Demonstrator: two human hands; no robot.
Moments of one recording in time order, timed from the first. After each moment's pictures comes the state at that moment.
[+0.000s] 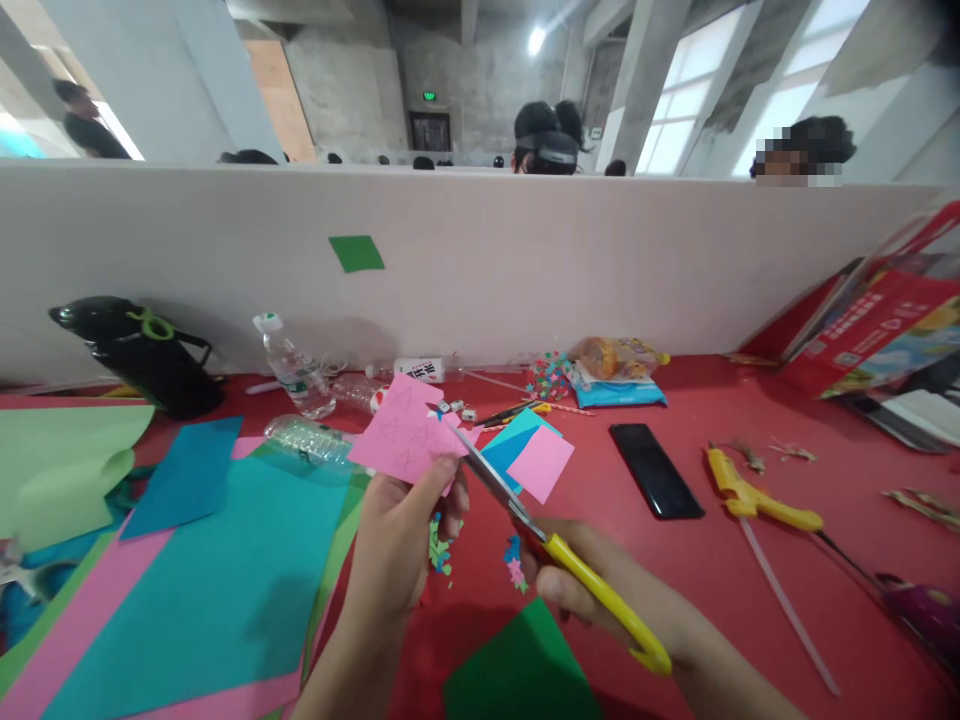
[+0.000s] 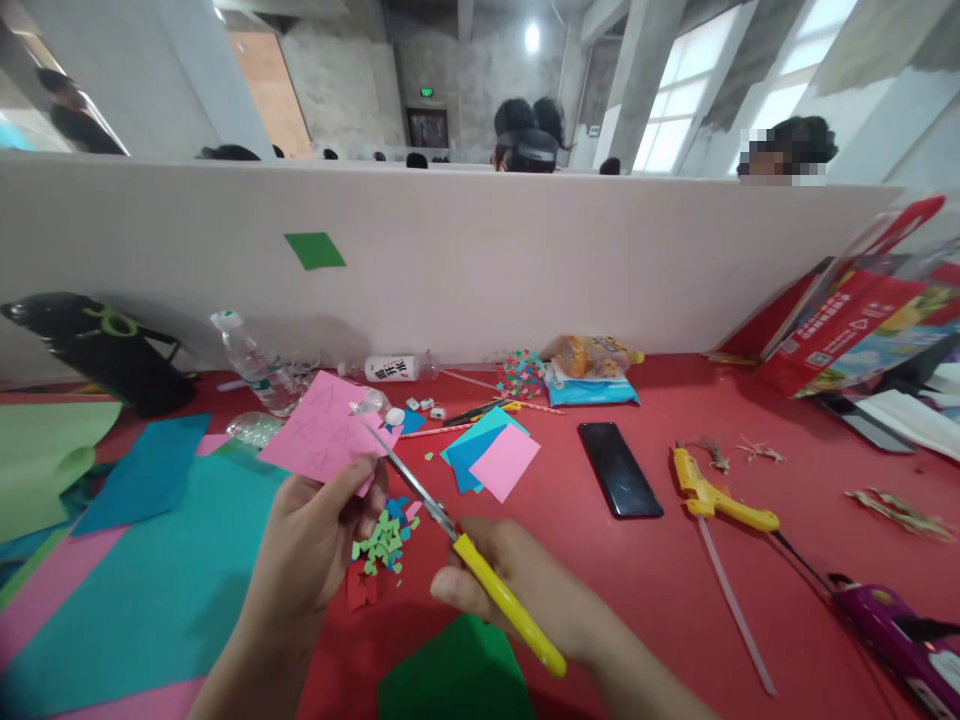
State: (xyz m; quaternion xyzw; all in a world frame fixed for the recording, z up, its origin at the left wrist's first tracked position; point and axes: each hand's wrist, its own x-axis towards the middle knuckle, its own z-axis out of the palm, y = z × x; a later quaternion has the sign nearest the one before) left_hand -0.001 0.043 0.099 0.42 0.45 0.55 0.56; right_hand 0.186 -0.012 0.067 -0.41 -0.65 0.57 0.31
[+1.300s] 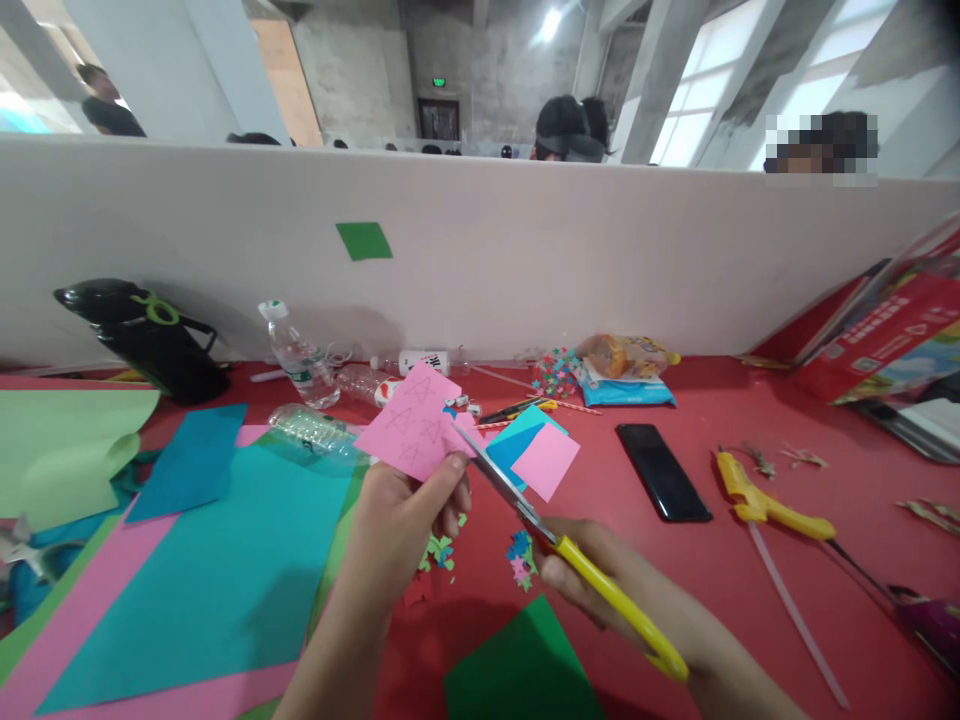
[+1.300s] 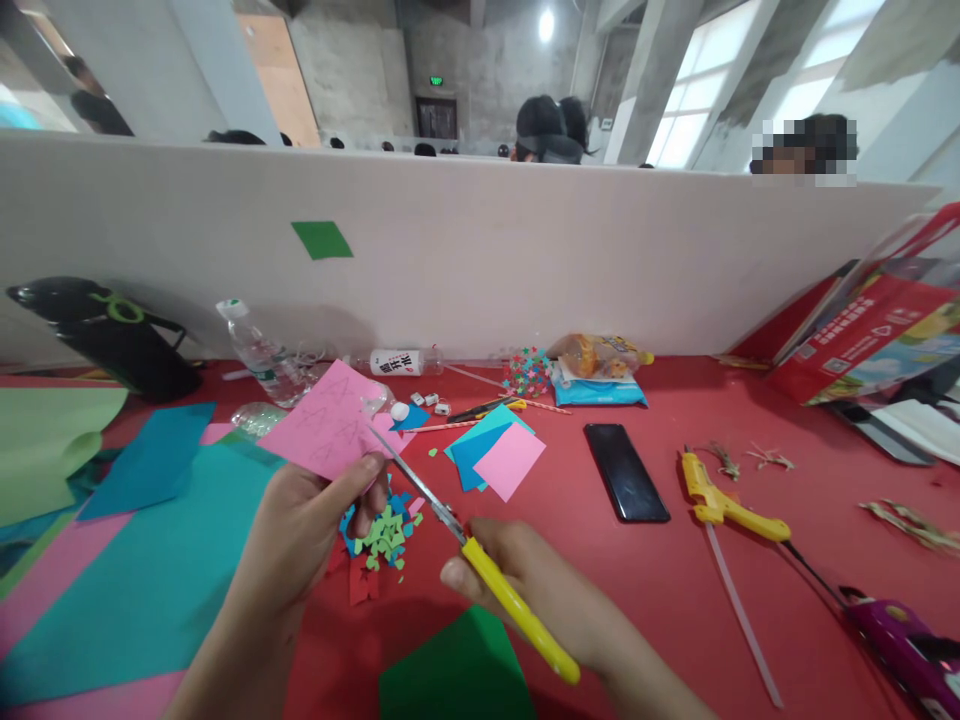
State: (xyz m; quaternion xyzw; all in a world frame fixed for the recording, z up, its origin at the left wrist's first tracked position) left_hand -0.017 0.047 0.106 0.56 0.51 0.45 0.48; right_hand 0.188 -0.013 0.071 -0.47 -0.67 0.52 0.25
